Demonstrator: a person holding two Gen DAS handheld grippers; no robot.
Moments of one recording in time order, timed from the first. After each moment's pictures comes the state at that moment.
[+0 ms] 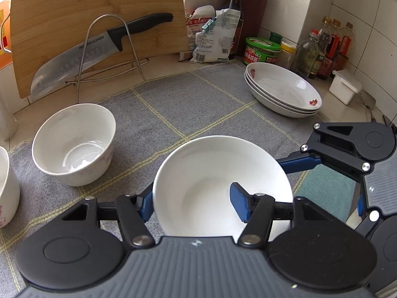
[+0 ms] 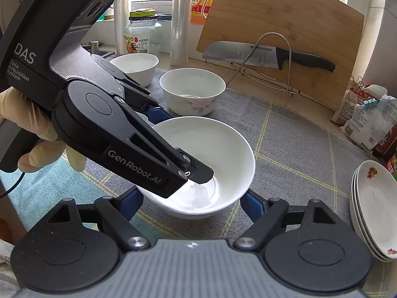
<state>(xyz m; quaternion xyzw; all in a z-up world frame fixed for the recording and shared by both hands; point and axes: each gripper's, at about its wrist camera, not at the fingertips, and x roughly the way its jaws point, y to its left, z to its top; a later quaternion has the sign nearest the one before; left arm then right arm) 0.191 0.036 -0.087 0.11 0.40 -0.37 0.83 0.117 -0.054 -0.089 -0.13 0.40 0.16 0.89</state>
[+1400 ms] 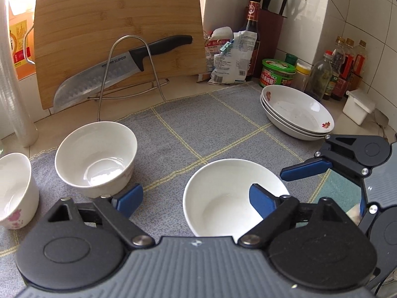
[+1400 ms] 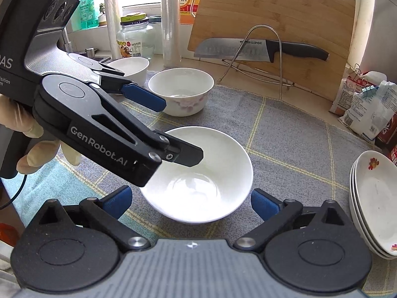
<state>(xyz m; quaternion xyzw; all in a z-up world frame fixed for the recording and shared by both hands) 0.184 0.048 -0.070 0.08 0.36 -0.33 0.87 0.126 -0.077 -0.085 -0.10 0.40 0.17 0.89</state>
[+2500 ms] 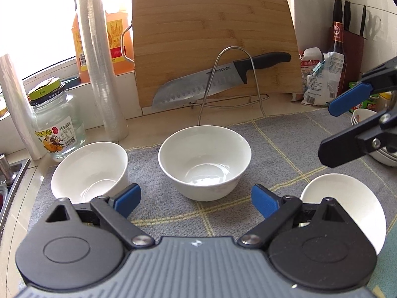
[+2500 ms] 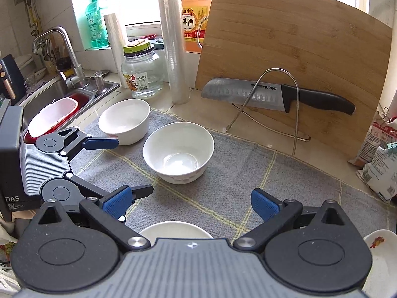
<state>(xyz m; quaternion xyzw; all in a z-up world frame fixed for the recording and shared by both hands) 0.203 0.091 -0.084 0.08 0.31 -0.14 0.94 0.233 -0.077 -0.035 -0.08 0.41 0.24 0.88</state>
